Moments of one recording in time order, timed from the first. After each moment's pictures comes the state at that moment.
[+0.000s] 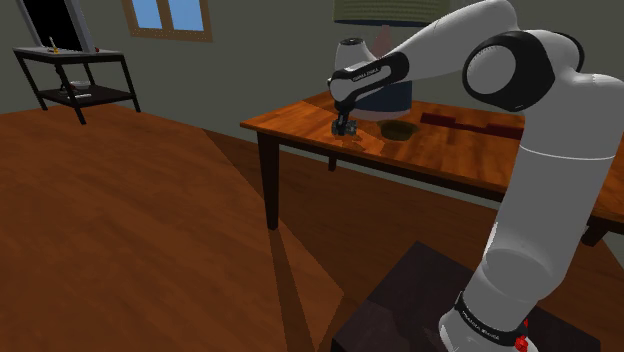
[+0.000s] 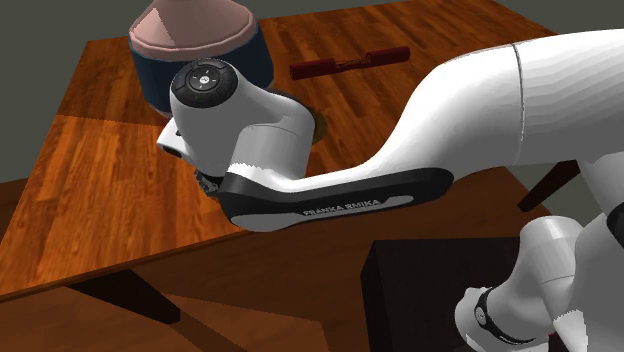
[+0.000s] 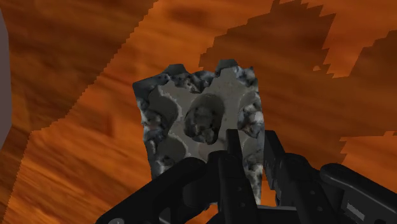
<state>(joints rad) -0.10 0.17 -0.19 -1.80 -0.24 2.24 -0.64</state>
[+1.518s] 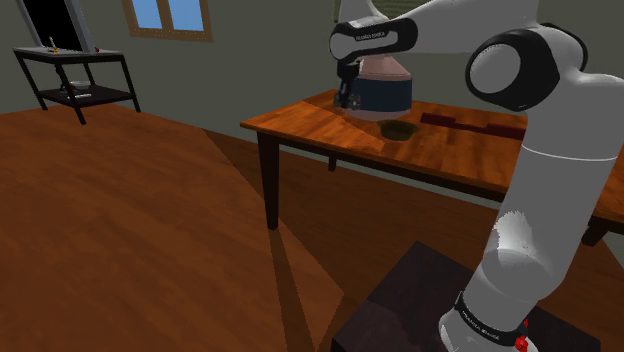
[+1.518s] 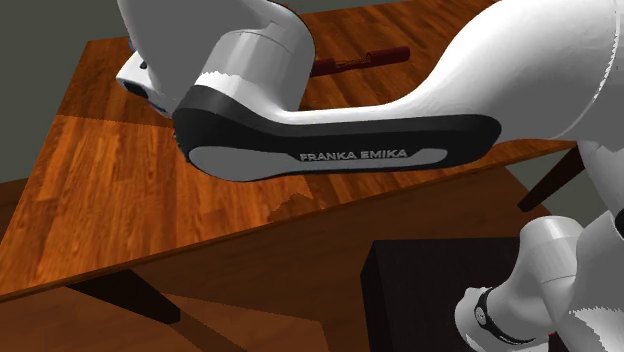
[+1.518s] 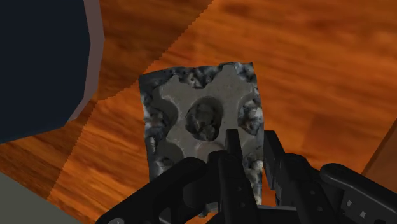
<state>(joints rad) -0.10 0.15 -0.18 -1.54 -0.21 1.98 -0.70</state>
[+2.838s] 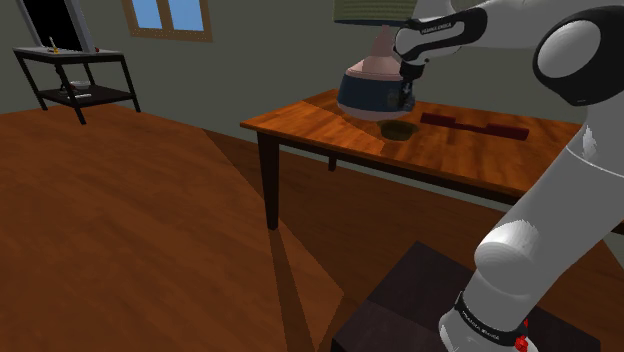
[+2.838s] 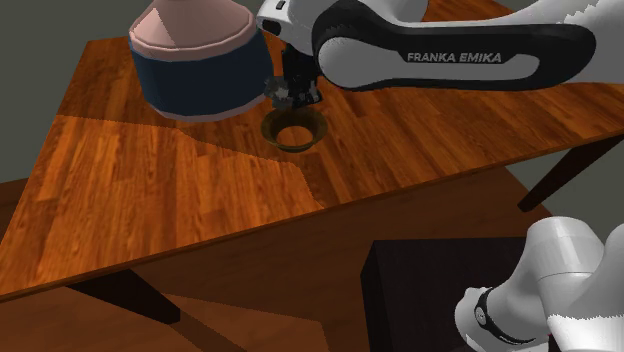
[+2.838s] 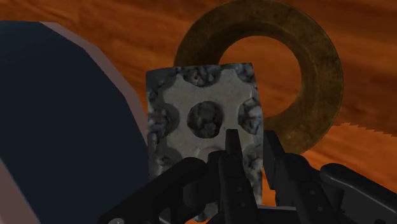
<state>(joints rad) -0.25 -0.13 -0.34 -1.85 -0.18 2.07 -1.01</state>
